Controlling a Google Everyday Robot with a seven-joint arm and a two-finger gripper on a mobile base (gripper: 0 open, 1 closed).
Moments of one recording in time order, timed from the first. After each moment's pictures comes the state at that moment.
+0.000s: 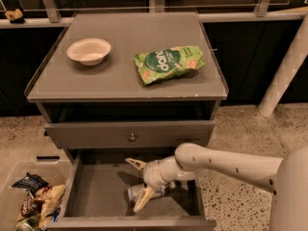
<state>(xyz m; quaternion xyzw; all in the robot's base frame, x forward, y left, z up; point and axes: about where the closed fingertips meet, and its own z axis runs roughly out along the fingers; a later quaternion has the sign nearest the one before) 0.485 0.071 0.468 -0.70 0.51 0.31 0.38</state>
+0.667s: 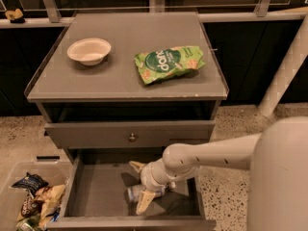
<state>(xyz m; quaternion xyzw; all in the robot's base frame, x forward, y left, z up) 0.483 0.059 0.452 -0.73 0.58 0.20 0.30</state>
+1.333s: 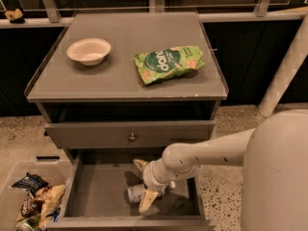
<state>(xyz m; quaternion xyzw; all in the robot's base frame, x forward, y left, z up) 0.488 0.042 0.456 -0.73 0.61 0.16 0.27</state>
